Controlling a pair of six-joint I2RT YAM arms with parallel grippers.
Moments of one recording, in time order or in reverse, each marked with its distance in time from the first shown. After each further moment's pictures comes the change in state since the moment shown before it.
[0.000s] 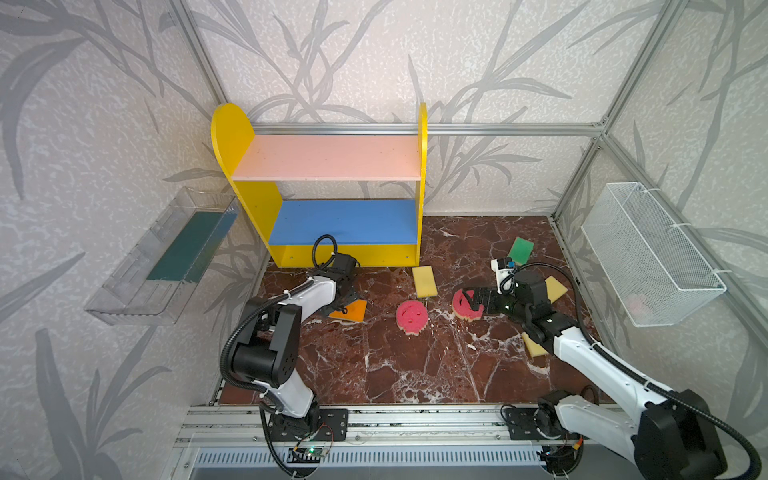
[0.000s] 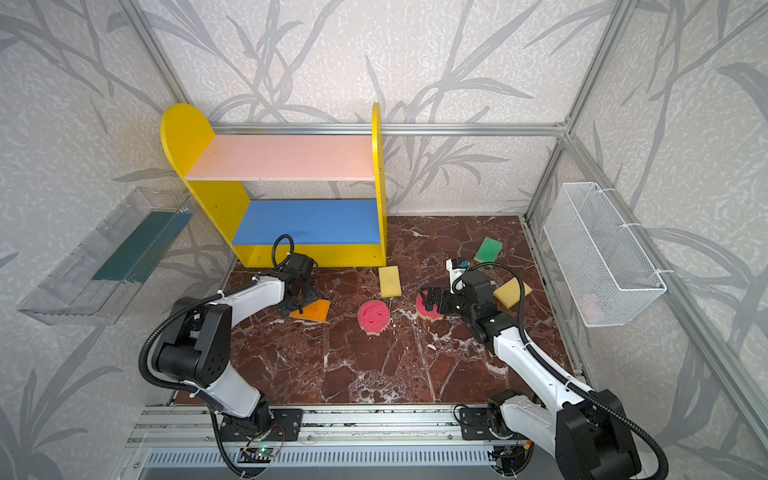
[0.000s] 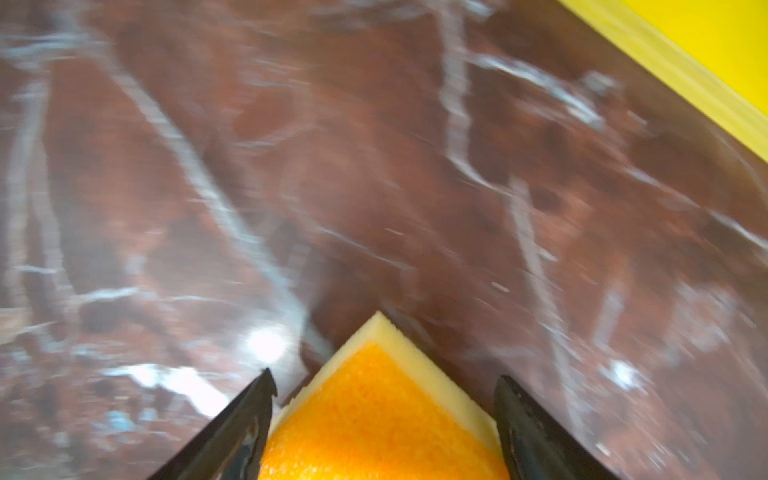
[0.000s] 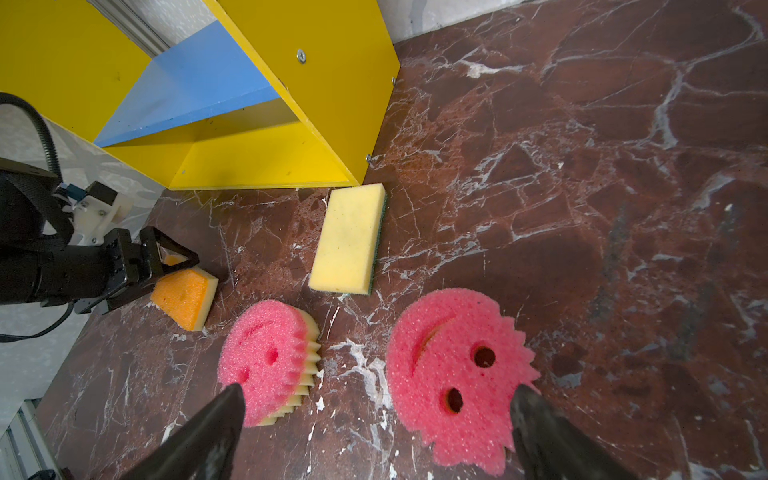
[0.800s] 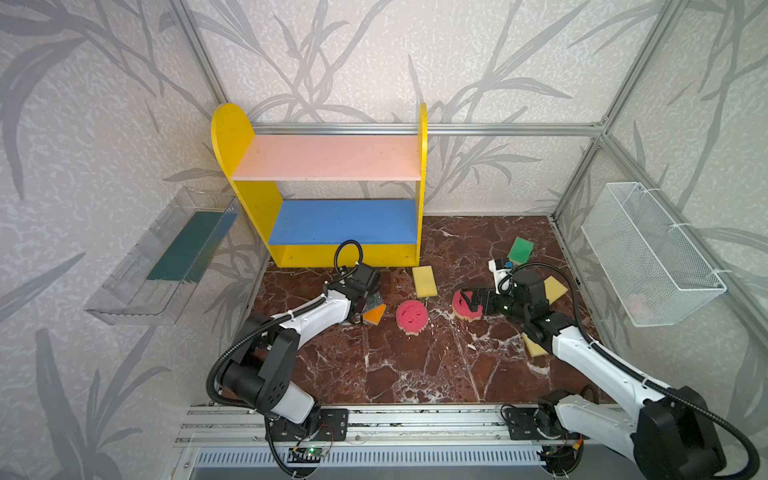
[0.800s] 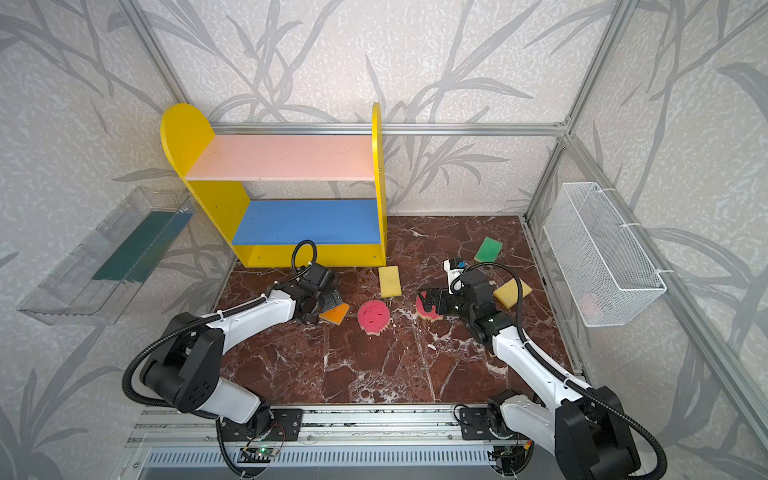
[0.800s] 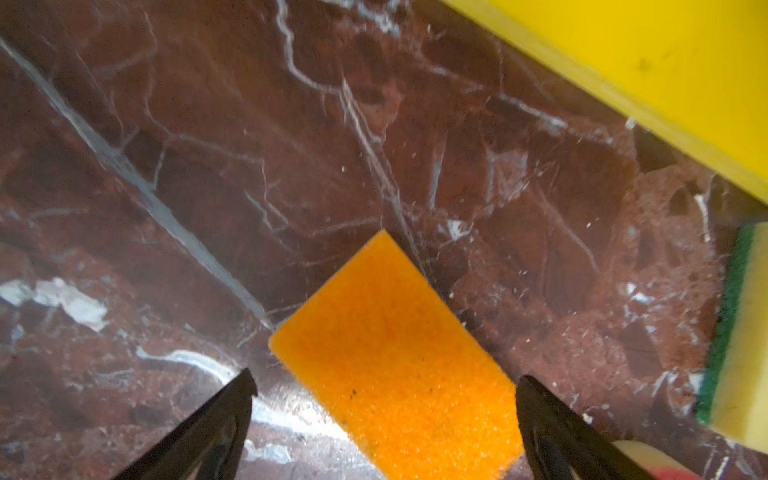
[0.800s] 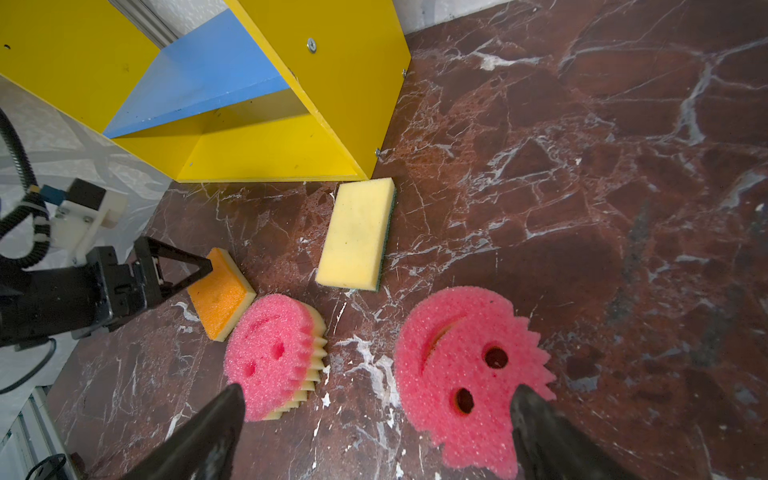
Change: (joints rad) left arm -0.214 -0.137 -0.120 0.082 -0.047 -0.159; right arm 0.011 0.013 -0.002 0.010 -0.019 -0.006
